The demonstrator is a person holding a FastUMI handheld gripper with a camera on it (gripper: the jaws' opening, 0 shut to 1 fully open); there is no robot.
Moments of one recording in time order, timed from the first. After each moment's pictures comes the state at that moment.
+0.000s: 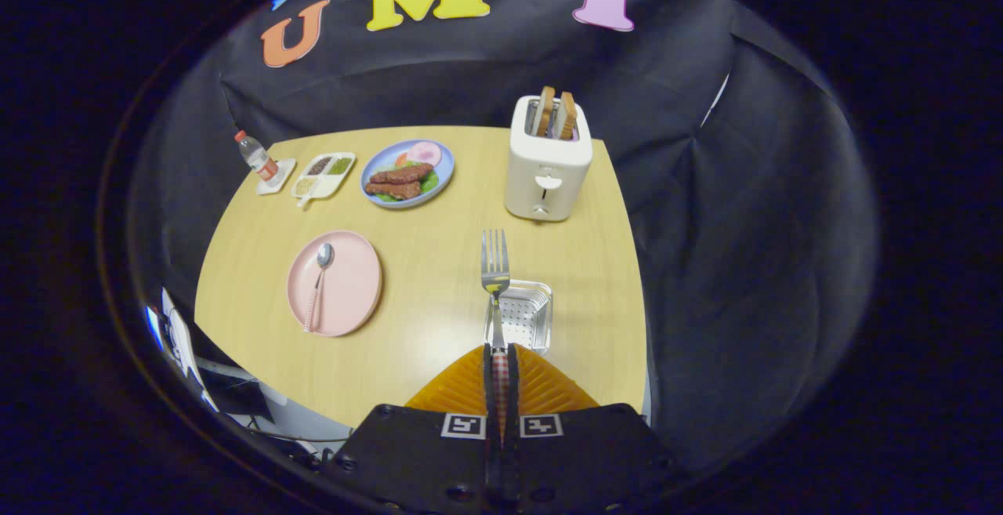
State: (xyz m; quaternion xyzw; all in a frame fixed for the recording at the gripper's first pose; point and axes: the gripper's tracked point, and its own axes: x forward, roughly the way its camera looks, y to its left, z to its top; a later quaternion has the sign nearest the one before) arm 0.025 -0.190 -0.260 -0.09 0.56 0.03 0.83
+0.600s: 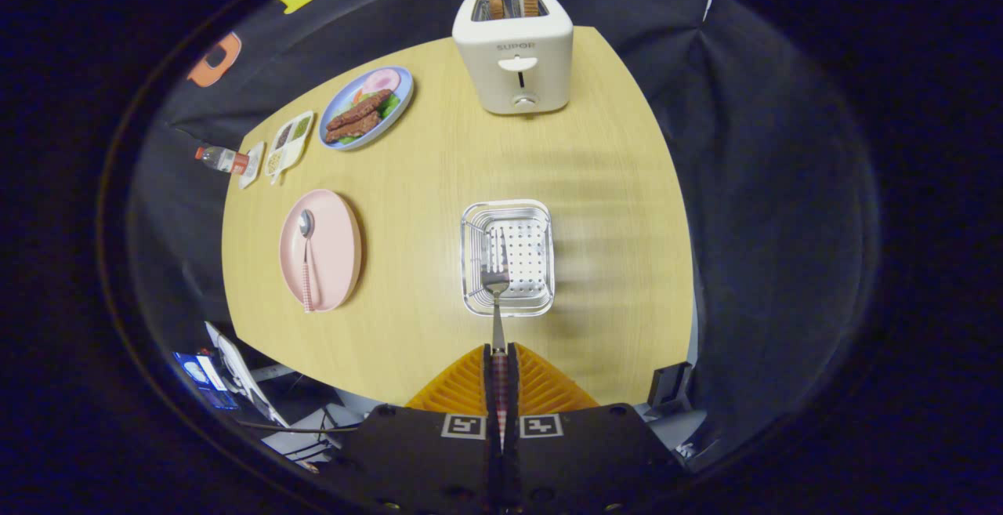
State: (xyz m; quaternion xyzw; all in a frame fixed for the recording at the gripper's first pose) arm 0.019 -0.211 -0.318 0.01 0.71 0.00 0.70
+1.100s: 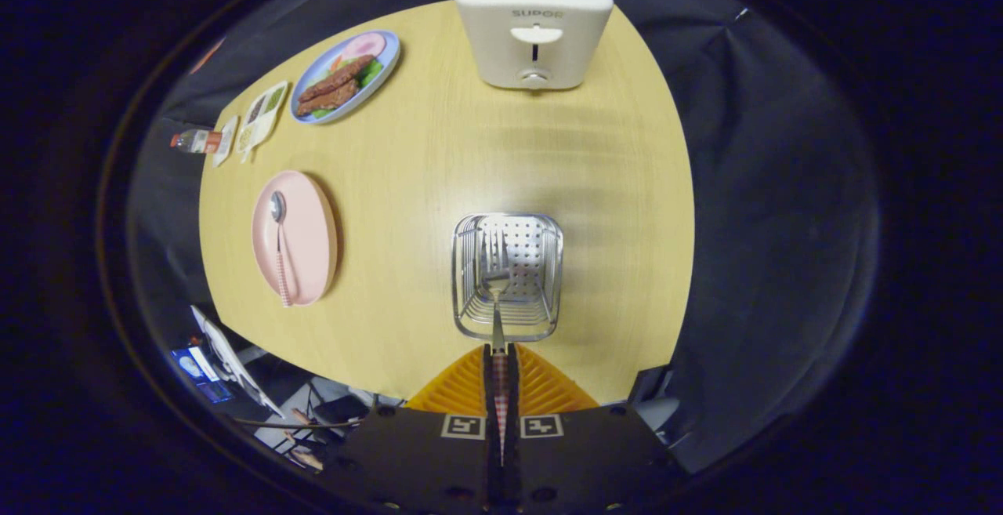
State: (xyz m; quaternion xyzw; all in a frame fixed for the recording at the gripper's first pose) arm 0.031 -0.202 -0.334 -0.04 0.79 0.00 0.62
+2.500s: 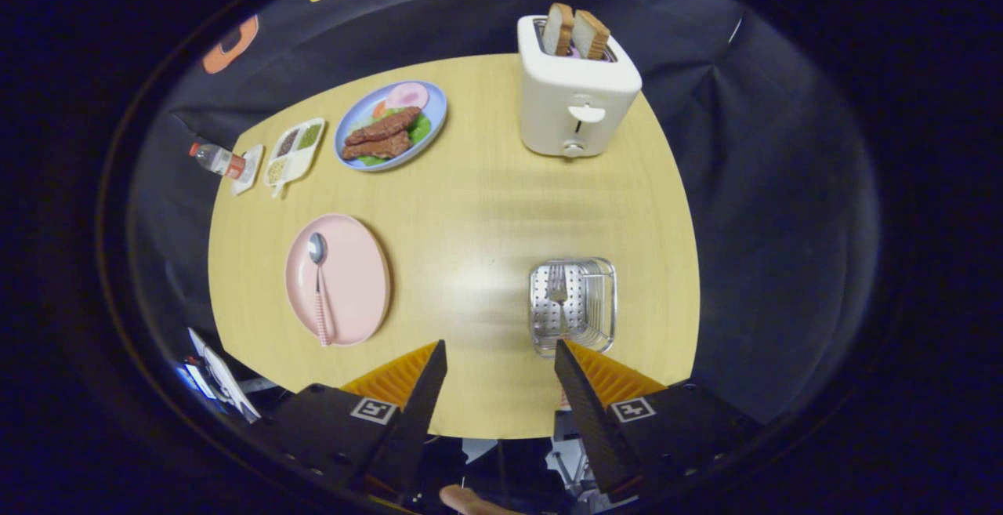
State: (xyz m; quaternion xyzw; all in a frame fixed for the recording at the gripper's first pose) arm 0.055 -0.119 -0.305 -0.04 0.65 -0.01 0.76
